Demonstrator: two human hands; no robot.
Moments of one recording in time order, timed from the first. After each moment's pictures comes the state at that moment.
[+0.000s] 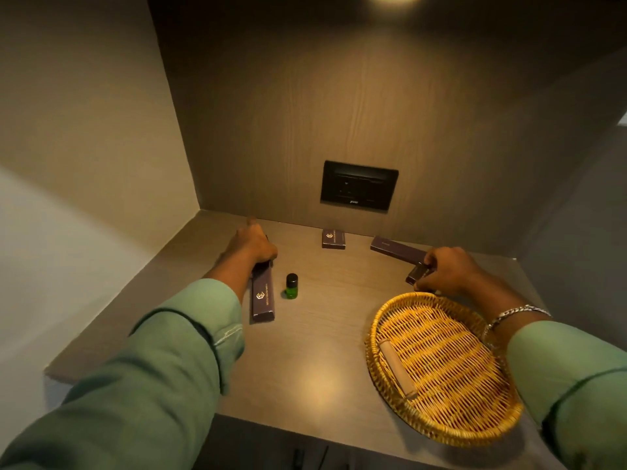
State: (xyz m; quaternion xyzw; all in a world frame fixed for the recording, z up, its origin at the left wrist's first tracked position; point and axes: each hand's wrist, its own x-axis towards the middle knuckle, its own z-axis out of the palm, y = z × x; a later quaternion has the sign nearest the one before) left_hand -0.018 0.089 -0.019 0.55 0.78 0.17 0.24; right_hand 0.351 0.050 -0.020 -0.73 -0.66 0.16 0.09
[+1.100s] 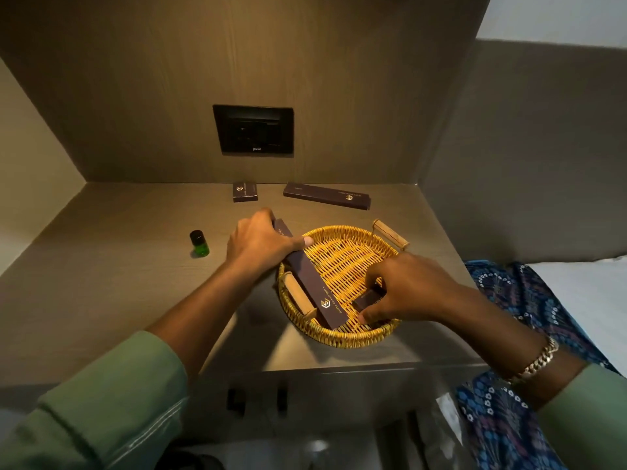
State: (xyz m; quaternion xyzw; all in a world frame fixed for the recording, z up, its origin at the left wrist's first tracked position) left_hand 0.150 -0.036 -0.009 0.68 0.66 0.21 0.25; right_hand 0.364 -0.137 0.004 -0.65 -0.75 0.12 -0.05
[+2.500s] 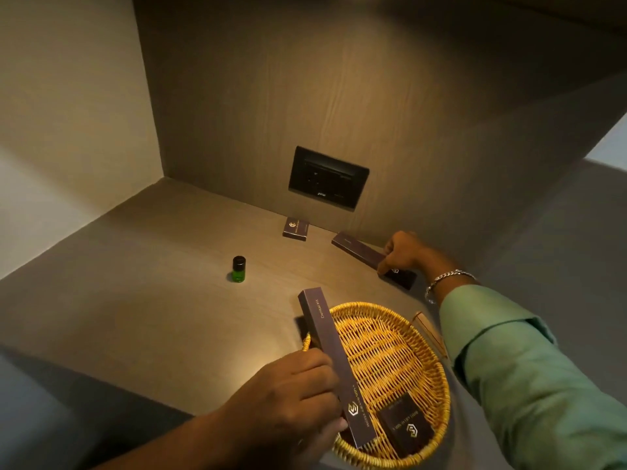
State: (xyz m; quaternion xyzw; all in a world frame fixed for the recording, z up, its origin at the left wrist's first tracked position) left_hand 0.119 -0.149 -0.024 0.90 0.26 0.35 0.05; right_hand 0.376 0.121 -0.004 -0.67 -0.72 0.18 -0.01
